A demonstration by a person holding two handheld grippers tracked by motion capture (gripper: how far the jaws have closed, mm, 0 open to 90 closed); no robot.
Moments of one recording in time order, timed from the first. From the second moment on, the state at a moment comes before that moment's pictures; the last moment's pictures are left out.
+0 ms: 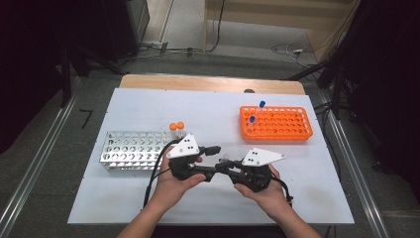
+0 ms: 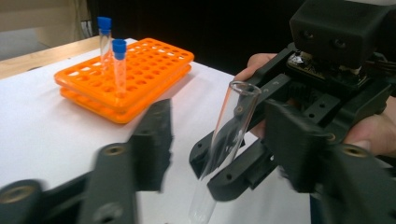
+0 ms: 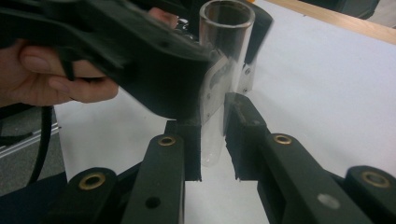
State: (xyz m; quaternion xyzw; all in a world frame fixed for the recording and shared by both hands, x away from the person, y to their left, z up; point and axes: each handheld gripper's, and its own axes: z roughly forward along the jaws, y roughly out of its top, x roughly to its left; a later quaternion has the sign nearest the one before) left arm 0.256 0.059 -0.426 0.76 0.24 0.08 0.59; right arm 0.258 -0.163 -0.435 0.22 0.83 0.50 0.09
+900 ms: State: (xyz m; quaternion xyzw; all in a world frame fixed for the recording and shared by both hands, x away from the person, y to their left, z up) left arm 0.255 0.066 -0.425 0.75 0.25 0.10 0.60; right arm 0.257 -0.162 -0.435 0.21 0.84 0.49 0.08
